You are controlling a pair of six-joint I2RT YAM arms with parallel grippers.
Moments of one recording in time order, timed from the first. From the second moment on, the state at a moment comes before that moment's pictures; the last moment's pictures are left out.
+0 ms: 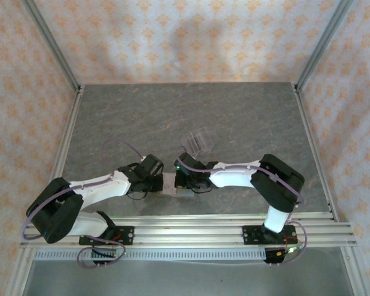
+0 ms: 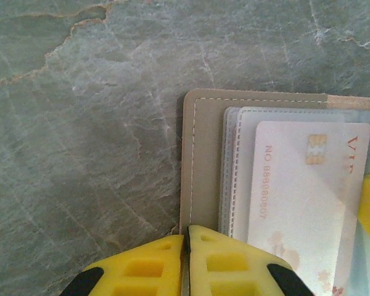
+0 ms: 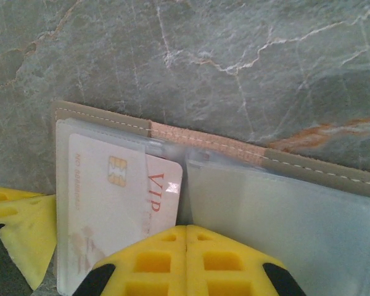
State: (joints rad) left arm -0.66 1.33 0.55 -0.37 -0.01 -0.72; right arm 0.99 1.75 0.91 -0.16 -0.07 0.96
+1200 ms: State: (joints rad) left arm -0.66 1.28 0.49 -0.30 -0.02 -0.73; right arm 0.98 1.72 1.10 -0.49 0.13 0.80
